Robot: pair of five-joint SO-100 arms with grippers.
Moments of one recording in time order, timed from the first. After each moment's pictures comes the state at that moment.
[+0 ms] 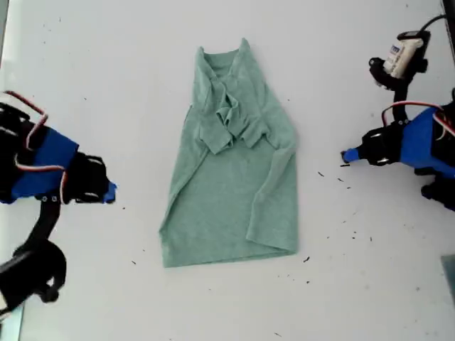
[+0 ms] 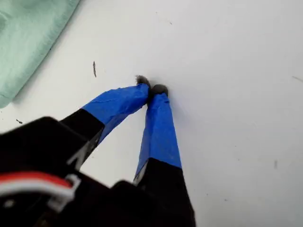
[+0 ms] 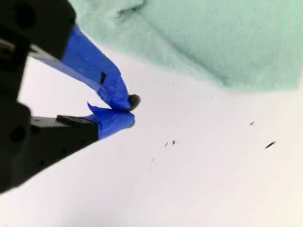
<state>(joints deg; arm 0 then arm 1) 10.5 116.3 102.5 89.6 -19.0 18.3 168.3 170.2 63.4 -28.2</state>
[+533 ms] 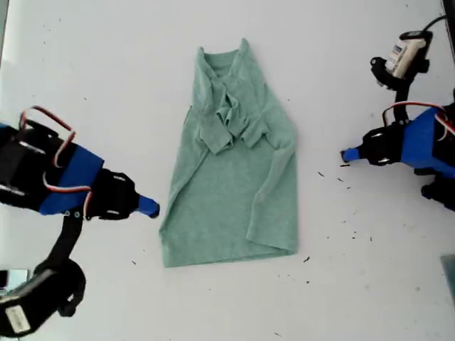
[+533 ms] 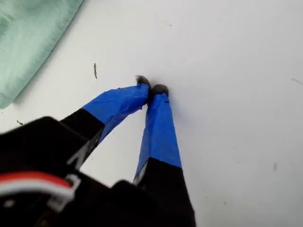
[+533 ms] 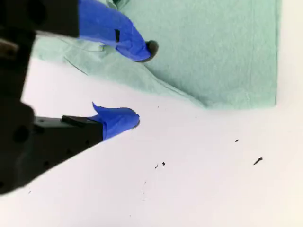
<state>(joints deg) 11.3 102.5 91.6 88.6 -14.2 18.4 171.7 171.4 64.2 -28.3</state>
